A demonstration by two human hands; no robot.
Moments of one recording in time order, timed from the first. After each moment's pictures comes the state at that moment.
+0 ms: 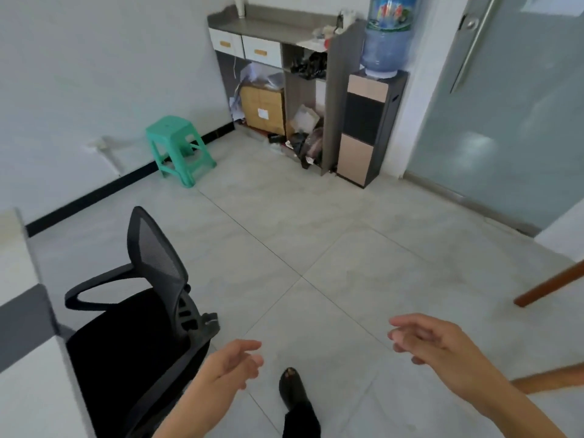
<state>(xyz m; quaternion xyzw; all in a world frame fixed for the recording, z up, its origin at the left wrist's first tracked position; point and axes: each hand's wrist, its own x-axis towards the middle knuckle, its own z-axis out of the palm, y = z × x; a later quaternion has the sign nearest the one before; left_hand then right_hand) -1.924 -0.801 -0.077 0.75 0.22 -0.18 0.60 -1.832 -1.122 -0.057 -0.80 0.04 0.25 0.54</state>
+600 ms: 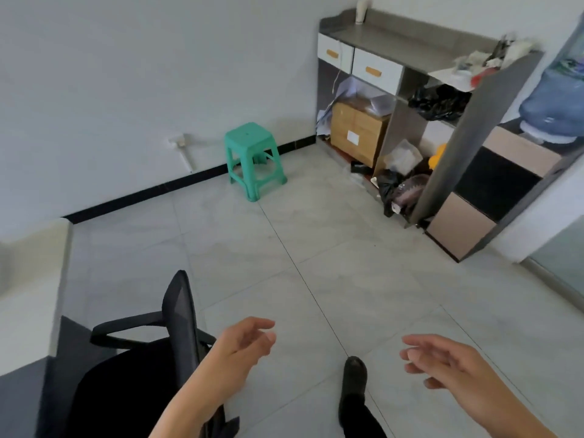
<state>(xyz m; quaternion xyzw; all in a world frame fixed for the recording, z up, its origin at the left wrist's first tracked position) -1.582 -0.583 -0.062 0.74 0.31 -0.07 0.60 -1.428 -0.877 -0.064 -0.79 -0.07 0.34 0.50</state>
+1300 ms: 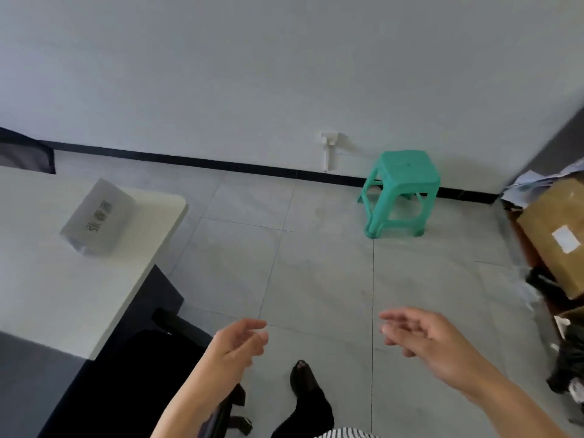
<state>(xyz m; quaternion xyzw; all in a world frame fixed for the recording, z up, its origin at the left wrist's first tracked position) -1.427 -0.309 -0.077 0.56 0.57 0.15 0.58 -1.126 -0.400 -0.072 -0.70 -0.38 0.50 0.33</state>
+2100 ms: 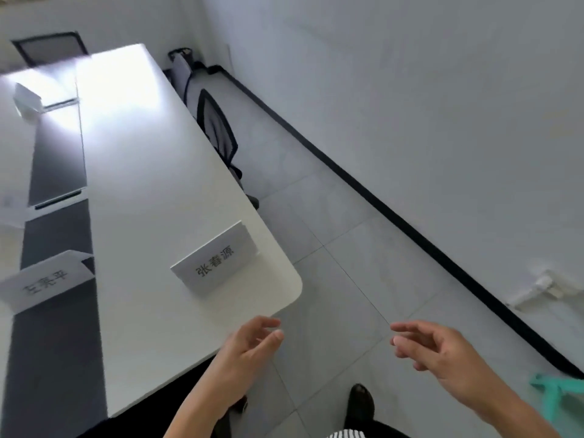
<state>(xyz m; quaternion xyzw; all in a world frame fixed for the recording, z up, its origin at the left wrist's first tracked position) -1.494 0.046 -0.075 0.35 0.74 0.35 0.46 -1.209 0.180 -0.071 -0.53 -0.60 0.59 0.11</state>
